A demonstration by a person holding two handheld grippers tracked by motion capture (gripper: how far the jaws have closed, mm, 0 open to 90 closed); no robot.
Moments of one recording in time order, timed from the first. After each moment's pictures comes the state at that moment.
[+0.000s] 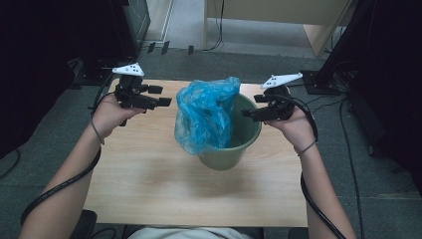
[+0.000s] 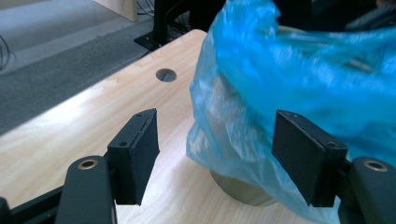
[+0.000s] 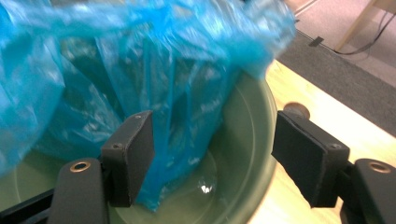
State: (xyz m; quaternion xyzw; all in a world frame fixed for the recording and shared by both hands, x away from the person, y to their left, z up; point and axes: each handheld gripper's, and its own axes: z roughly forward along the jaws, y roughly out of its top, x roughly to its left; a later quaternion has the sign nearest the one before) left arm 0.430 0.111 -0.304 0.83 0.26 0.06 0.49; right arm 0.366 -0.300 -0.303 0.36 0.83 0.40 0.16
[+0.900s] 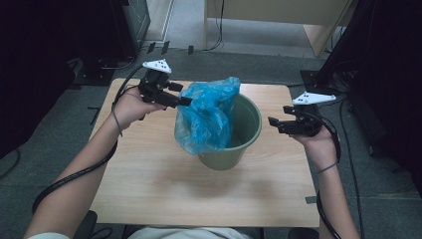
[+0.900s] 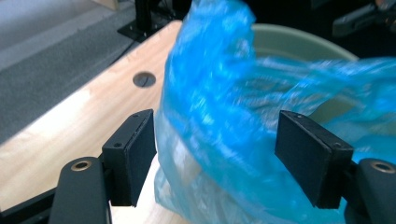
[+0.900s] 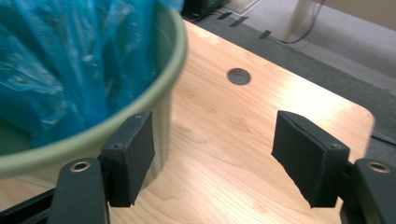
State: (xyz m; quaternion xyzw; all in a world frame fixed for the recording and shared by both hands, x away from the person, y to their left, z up) left arm 0.437 0.053 -0.305 0.86 0.23 0.04 0.45; right arm 0.332 -0.369 -0.332 0.43 0.78 0.39 0.22
